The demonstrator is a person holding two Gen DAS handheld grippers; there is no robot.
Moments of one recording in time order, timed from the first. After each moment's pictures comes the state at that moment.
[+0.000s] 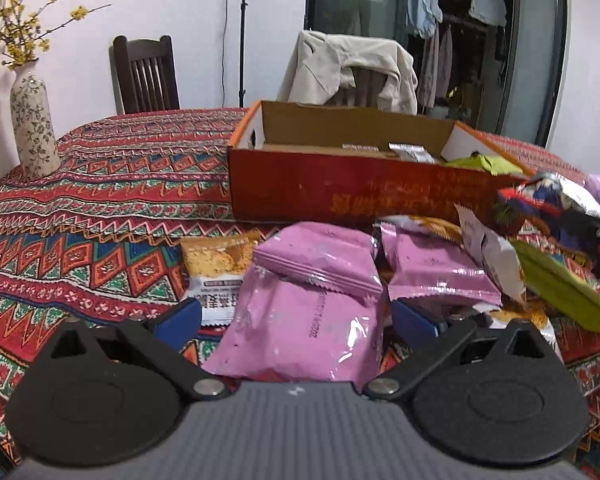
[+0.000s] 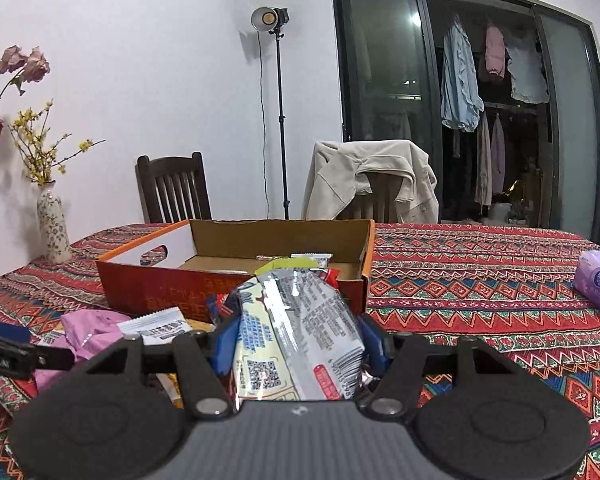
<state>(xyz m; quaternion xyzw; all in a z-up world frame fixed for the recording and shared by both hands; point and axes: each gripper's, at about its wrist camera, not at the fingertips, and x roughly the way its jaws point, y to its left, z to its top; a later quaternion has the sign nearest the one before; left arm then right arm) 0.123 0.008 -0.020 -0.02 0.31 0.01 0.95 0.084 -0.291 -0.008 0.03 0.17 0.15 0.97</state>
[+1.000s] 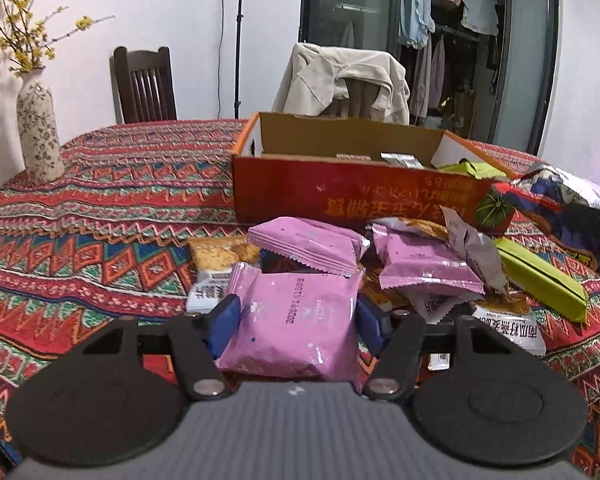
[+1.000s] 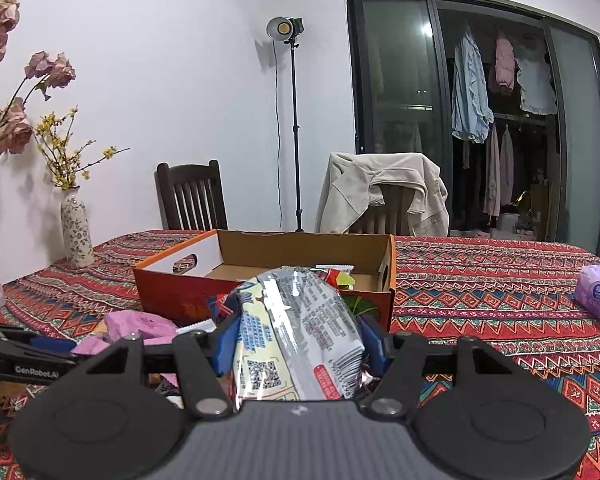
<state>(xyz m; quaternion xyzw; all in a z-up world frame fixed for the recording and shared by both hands) 0.097 0.013 -0.011 -0.02 0.29 0.00 0.96 0.046 -0.280 0.014 0.02 0.16 0.16 0.97</state>
